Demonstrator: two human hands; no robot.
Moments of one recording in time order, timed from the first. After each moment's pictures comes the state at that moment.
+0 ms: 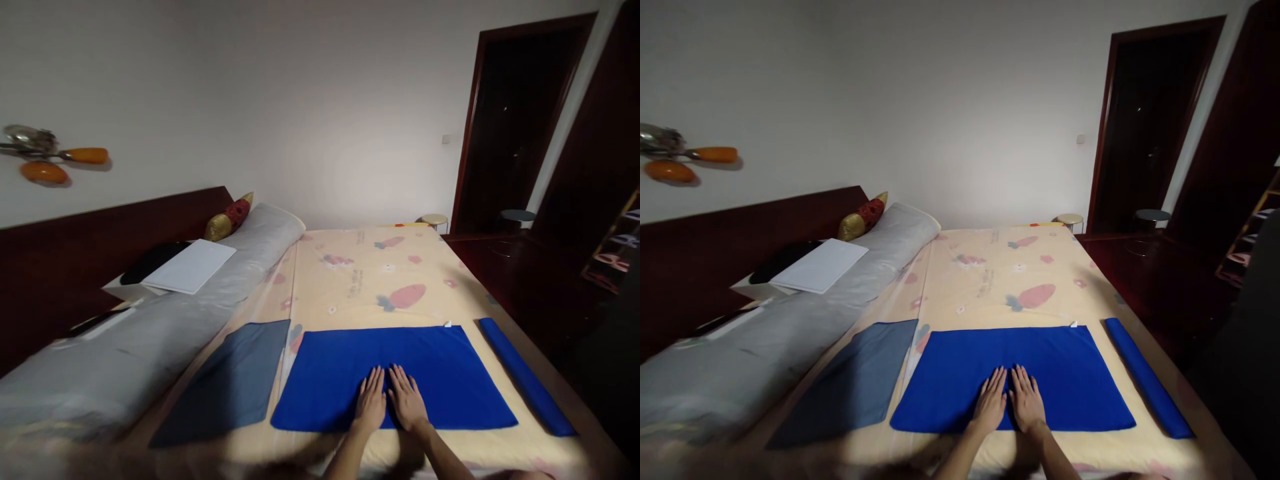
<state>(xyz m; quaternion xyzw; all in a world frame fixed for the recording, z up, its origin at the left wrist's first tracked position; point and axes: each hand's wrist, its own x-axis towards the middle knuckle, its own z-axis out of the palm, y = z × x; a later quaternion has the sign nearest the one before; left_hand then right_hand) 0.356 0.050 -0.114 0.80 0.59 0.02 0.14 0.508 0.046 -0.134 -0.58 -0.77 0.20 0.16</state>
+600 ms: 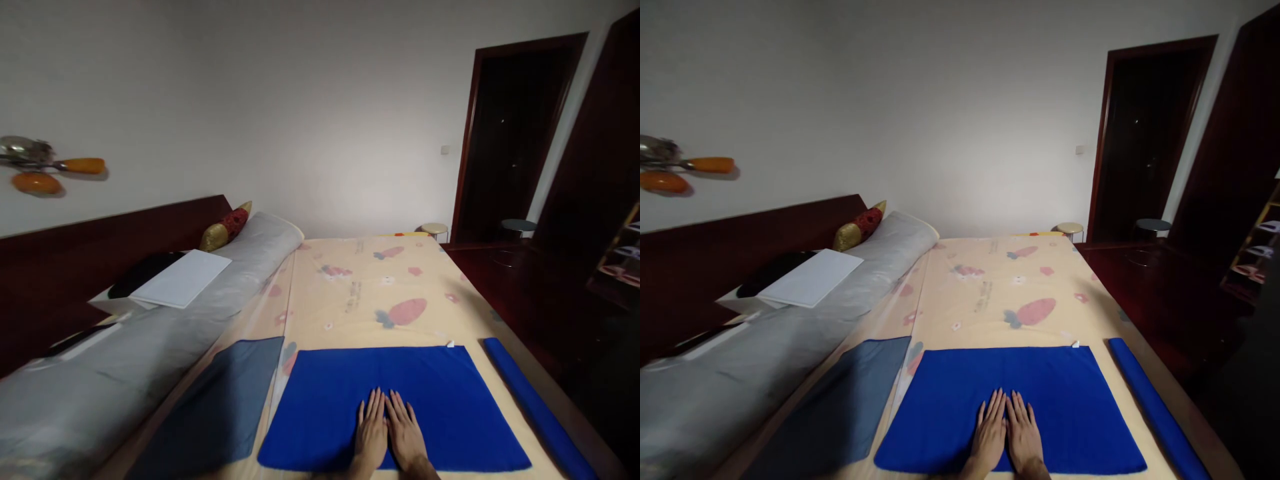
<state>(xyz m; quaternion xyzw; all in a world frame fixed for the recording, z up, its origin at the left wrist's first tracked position) 0.353 0.065 -0.168 0.81 0.58 0.06 0.07 0.496 0.056 -0.150 -0.59 -0.77 0.21 0.14</state>
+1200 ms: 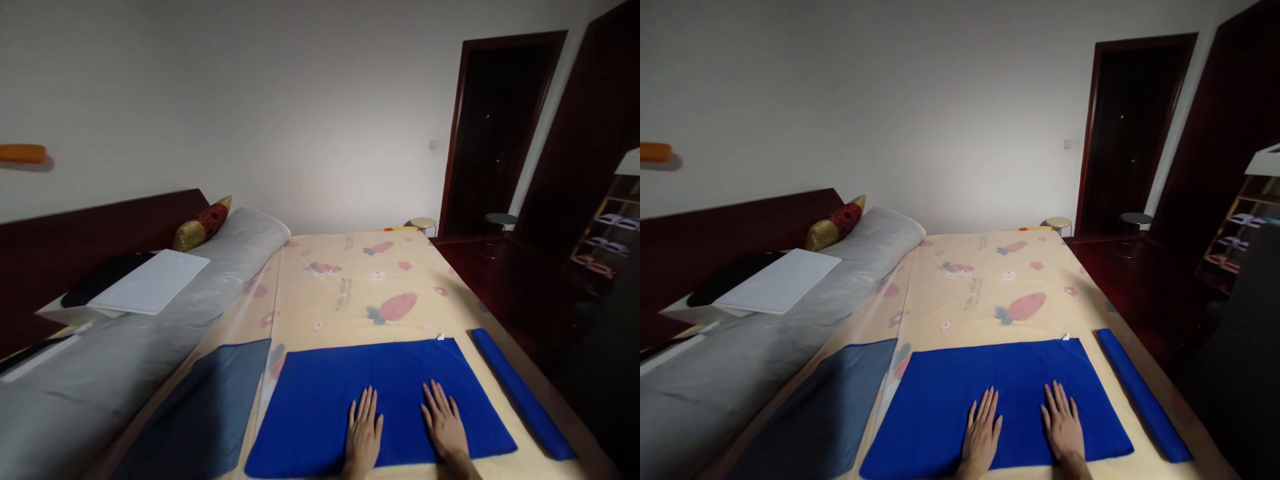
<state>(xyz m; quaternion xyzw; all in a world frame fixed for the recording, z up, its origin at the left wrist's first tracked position) 0.353 0.057 -0.160 0.80 0.58 0.12 0.01 0.609 0.053 -0.187 -0.72 -0.68 0.05 0.15</state>
